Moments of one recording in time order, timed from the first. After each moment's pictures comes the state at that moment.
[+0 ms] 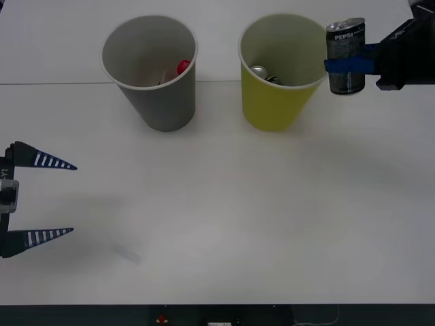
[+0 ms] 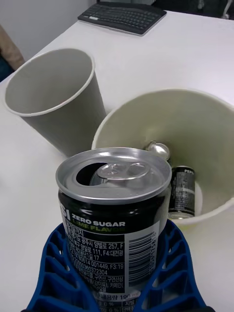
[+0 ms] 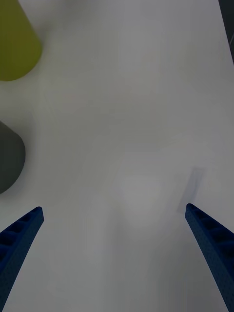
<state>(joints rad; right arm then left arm) -0.48 -0.91 -0.10 -1.95 1.72 -1.19 -1.32 0.26 1.13 0.26 -2.01 -1.31 -1.13 -0.09</state>
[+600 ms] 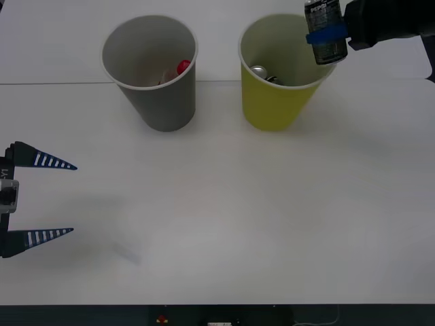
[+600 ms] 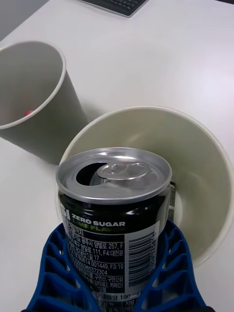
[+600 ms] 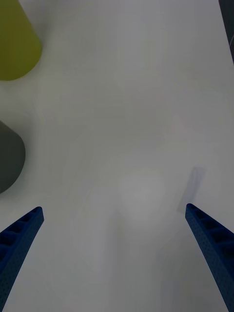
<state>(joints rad) -0.85 -0.84 0.09 -1.63 1.87 -1.31 -1.32 0.26 1.13 0.26 -2.01 -1.31 -1.13 -0.09</state>
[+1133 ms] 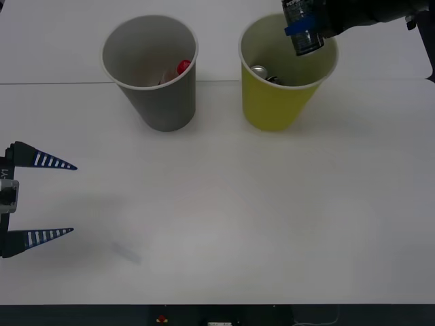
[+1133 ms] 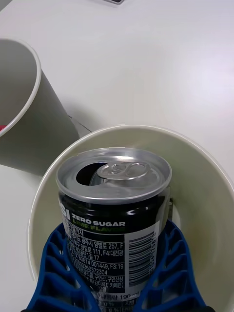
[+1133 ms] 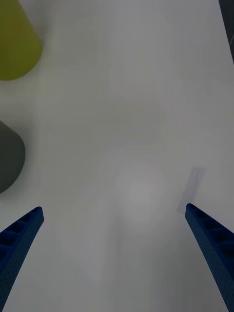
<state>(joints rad) -1.03 -0.74 0.21 -1.39 1.95 -1.28 -1.29 0.26 1.13 0.26 -2.01 -1.31 -1.13 -0.09</state>
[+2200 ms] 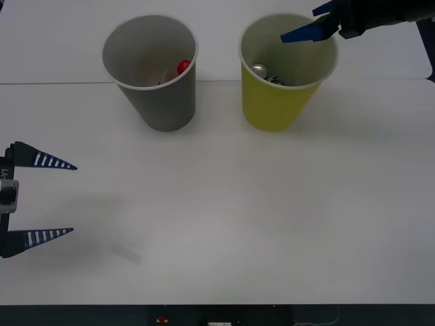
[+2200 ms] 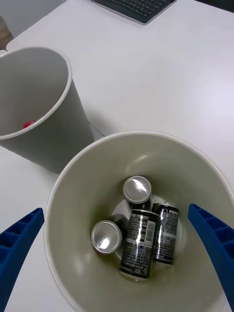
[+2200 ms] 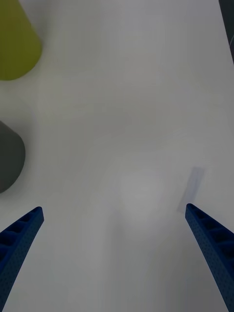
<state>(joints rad) -0.95 -0.82 0.14 -1.46 1.77 -1.27 -1.12 0.26 1.13 0.26 -2.01 -1.31 -1.13 -0.09</state>
